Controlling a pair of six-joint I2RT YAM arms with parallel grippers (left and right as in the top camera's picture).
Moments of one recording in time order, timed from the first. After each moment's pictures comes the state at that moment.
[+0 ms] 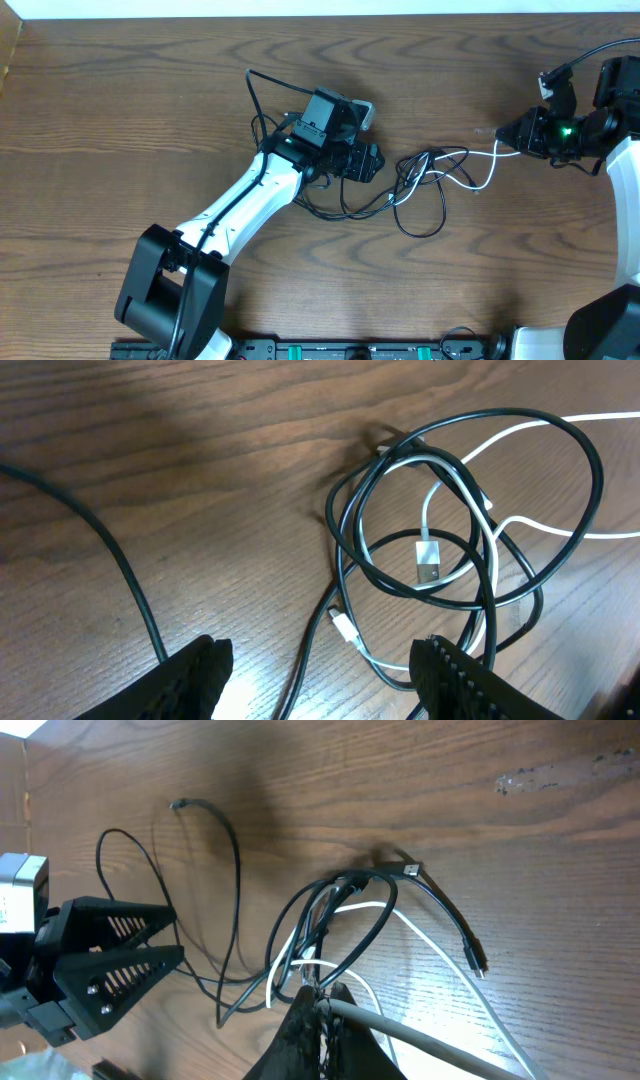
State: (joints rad) left arm -0.53 1.73 1.20 -0.42 0.40 -0.25; right arm -0.24 1.57 1.39 -1.04 -0.63 0.01
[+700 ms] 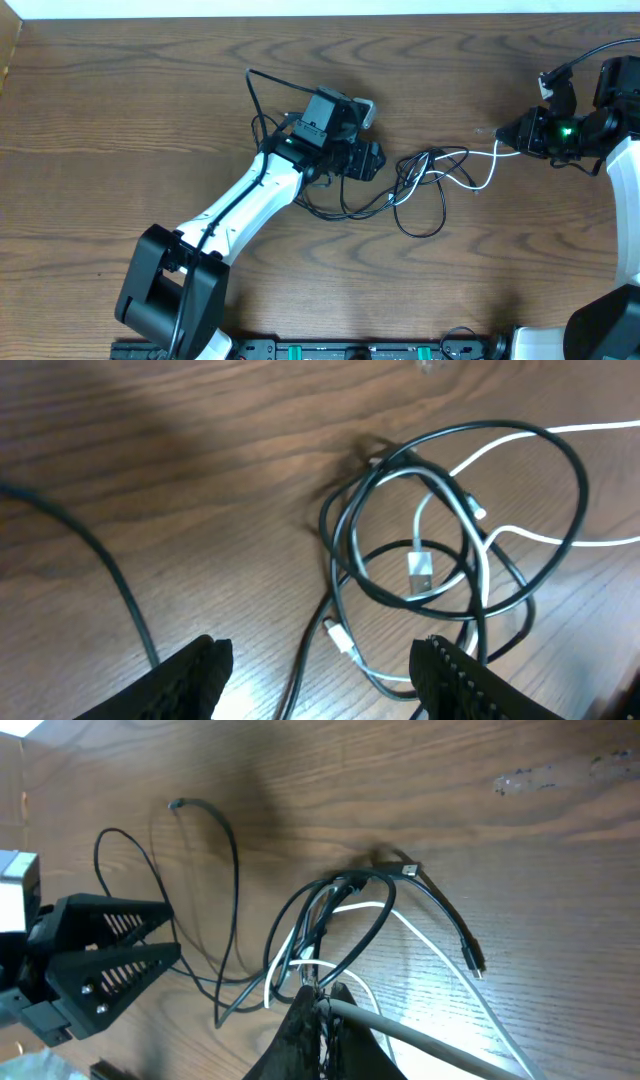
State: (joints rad) left arm -0.54 1.73 1.20 -0.39 0.40 -0.25; right arm -0.24 1.57 1.39 -1.04 -0.63 0.01
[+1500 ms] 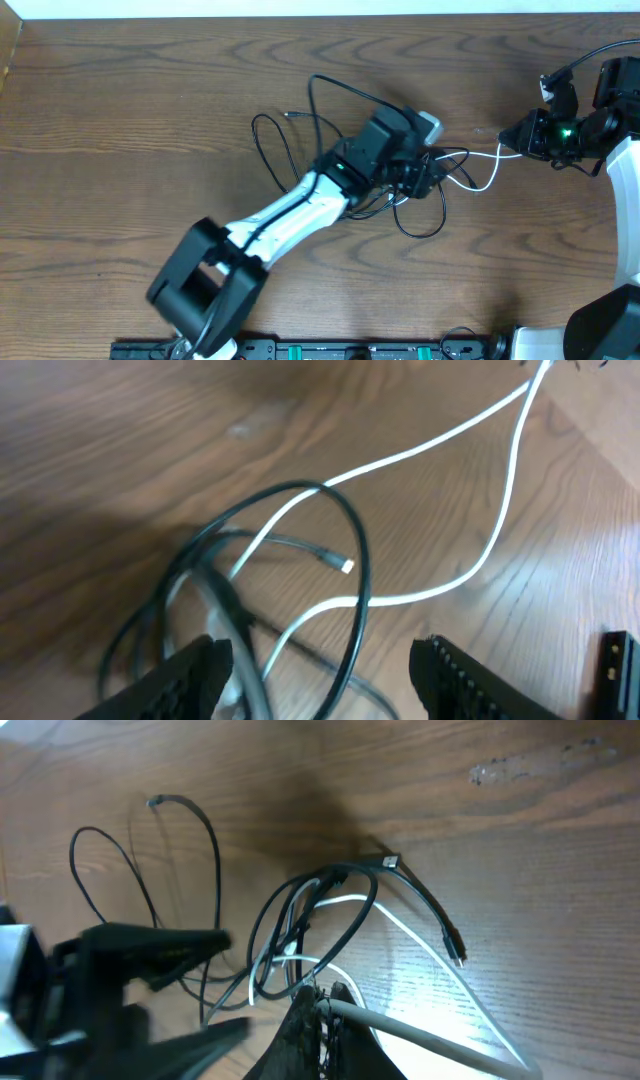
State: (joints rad) left arm -0.76 1.84 1.20 -0.01 0.40 -0.25; right arm -0.24 1.57 1.39 -1.06 -0.58 0.01
